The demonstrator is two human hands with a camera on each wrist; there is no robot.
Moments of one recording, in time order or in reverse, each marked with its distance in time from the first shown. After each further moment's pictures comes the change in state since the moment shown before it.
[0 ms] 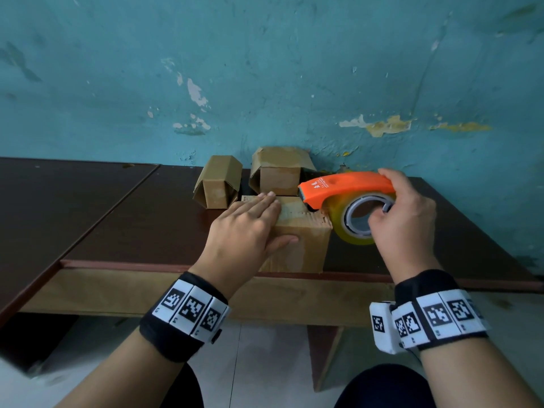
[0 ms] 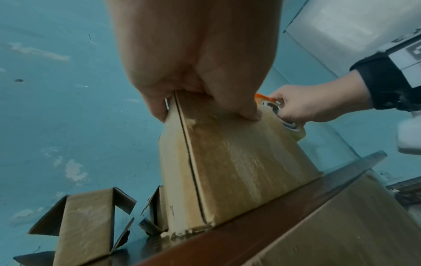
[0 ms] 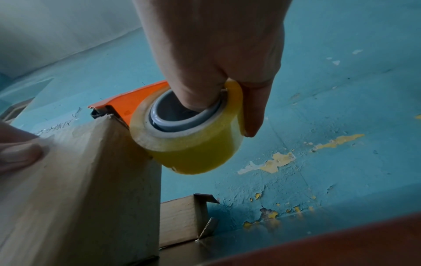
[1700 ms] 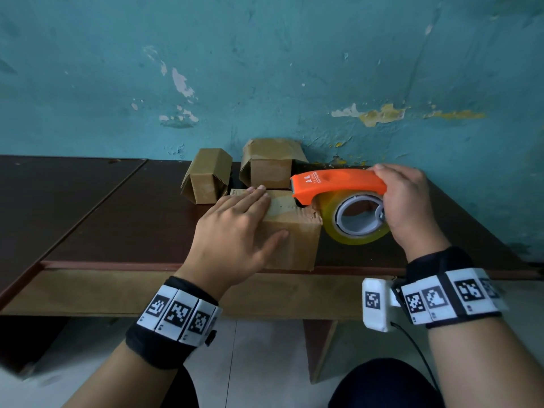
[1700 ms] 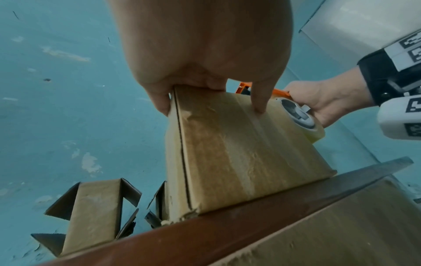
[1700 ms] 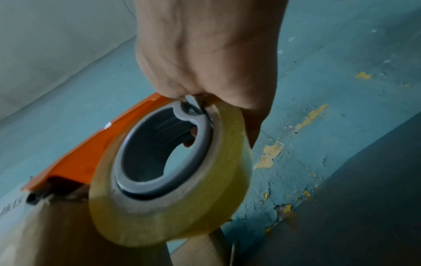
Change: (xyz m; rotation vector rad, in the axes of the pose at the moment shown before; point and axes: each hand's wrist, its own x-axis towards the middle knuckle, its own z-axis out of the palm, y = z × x) left_hand -0.003 0.008 -0.008 -0.172 -0.043 -0.086; right_hand 0.034 -0.001 -0.004 0.626 -0.116 0.359
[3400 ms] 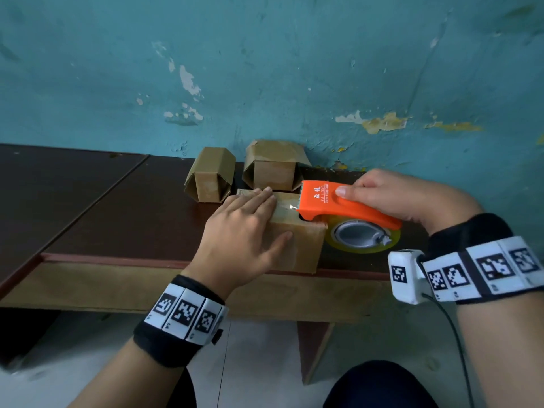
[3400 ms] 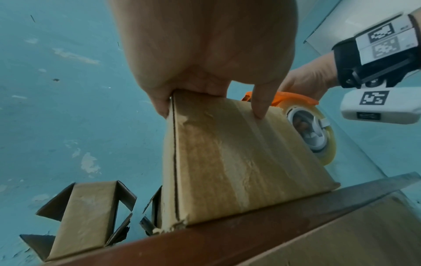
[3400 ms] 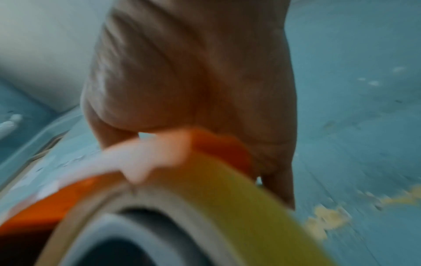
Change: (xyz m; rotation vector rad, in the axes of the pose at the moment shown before) left_hand 0.000 0.000 0.000 -0.027 -0.027 0.017; right_hand 0.014 -0.065 0.002 -0.875 -0.742 0.141
